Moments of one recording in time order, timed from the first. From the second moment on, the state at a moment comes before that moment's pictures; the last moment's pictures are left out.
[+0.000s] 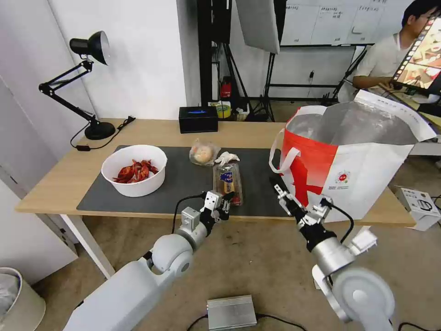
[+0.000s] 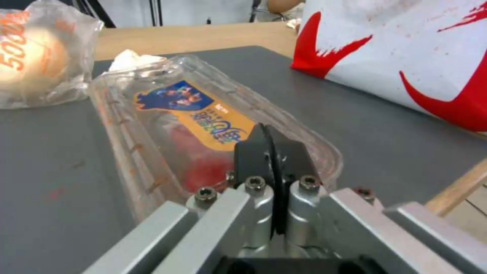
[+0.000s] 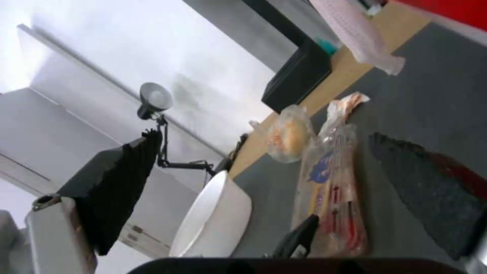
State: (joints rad) left arm 0.86 -1.04 0.20 -1.83 -0.60 0.17 -0.16; right arm -1.38 1.21 0.48 2.22 1.33 -0.25 0.10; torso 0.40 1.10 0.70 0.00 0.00
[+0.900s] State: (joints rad) left arm 0.85 -1.04 0.21 -1.81 -0.63 0.16 -0.18; right arm -0.99 1.25 0.32 1.95 1.48 -0.44 0.44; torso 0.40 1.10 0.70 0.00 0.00
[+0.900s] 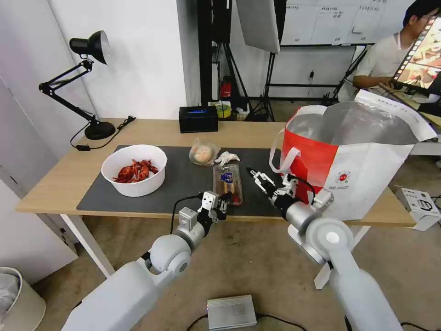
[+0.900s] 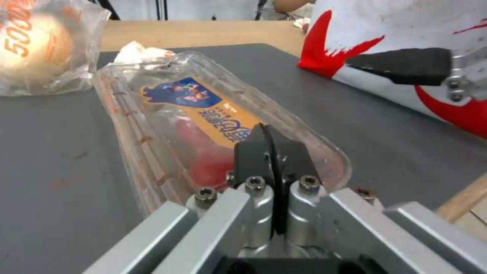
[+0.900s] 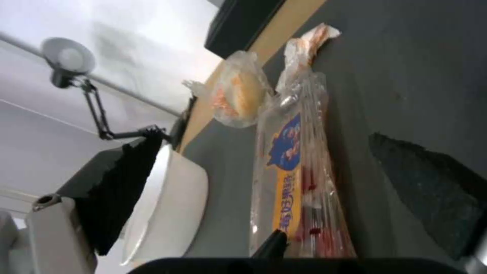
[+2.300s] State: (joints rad) left arm 0.85 -1.05 0.21 -1.82 -0.66 0.15 -0.20; right arm -0.72 1.40 0.20 1.68 1.45 -0.57 0.68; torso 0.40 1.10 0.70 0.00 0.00
